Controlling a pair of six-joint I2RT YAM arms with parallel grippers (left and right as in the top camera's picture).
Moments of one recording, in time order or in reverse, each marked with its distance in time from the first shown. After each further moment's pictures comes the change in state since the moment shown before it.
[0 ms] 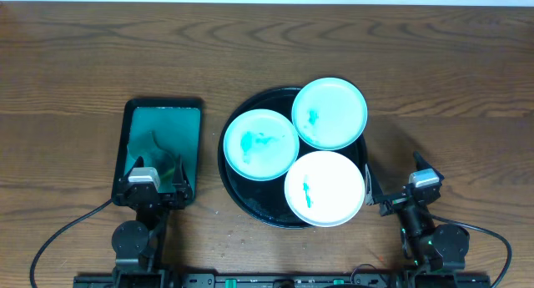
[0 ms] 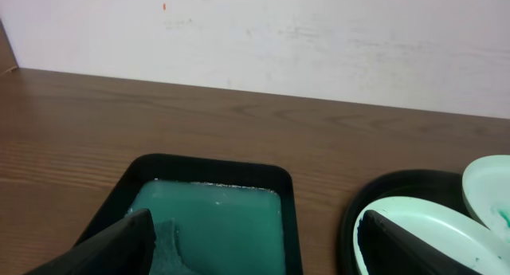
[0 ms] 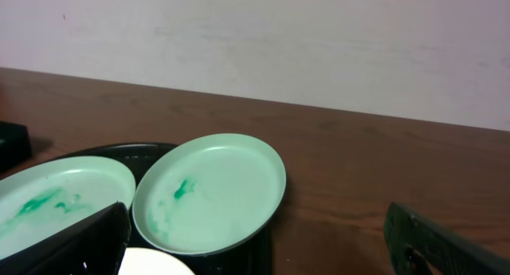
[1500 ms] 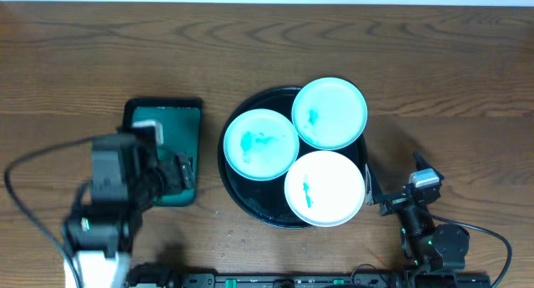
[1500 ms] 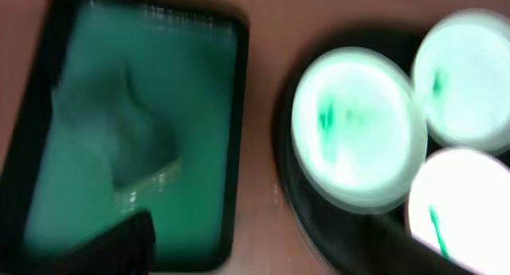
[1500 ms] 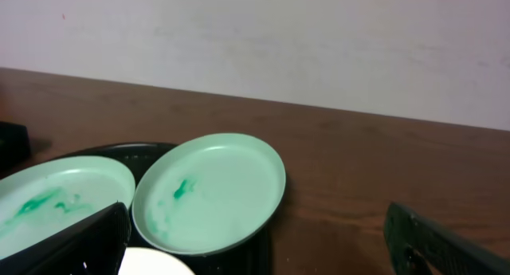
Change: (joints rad) left arm 0.000 0.848 0.861 -0.832 0.174 -0.085; right arm 0.000 0.001 0.000 0.000 0.002 0.000
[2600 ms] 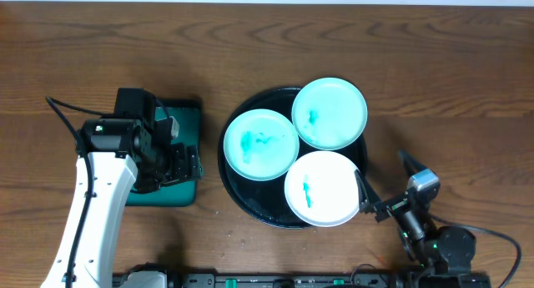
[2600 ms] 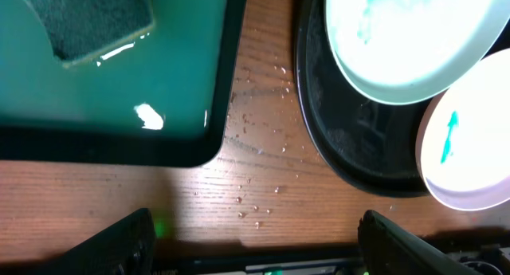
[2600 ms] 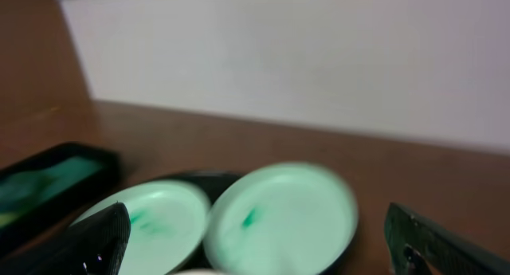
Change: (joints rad) left arm 0.000 0.457 0.245 -0.366 0.078 0.000; right arm 0.000 0.034 0.069 0.011 -0.220 0.147
